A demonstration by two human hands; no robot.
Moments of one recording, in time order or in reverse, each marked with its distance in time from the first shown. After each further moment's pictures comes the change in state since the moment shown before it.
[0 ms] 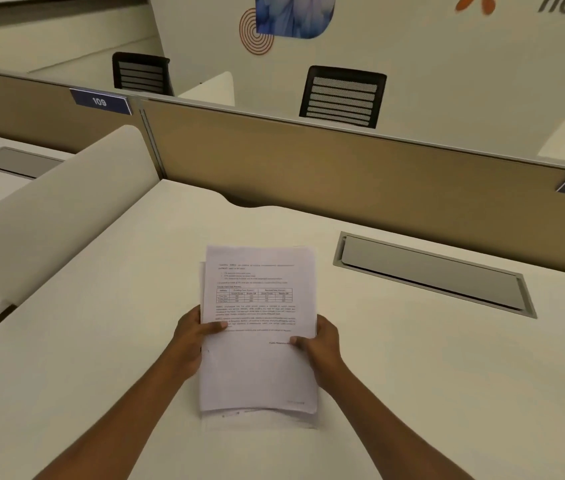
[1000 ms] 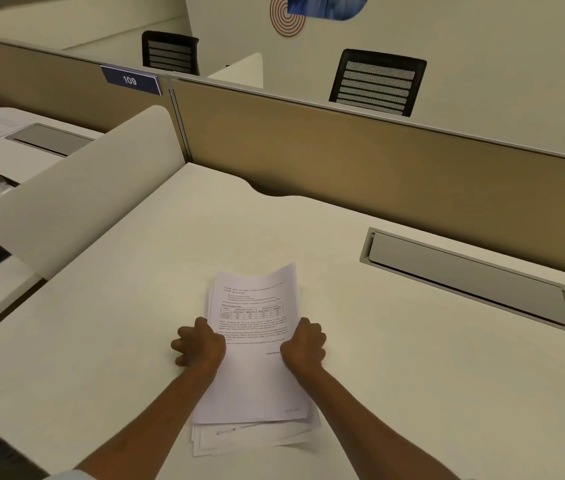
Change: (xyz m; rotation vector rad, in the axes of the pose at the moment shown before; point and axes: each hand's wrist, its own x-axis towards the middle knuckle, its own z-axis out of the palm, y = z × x) left_hand 0.014 -0.046 -0.018 1.031 0.652 -0.228; right_hand 0.016 0.024 0.079 -0.842 0.075 0.085
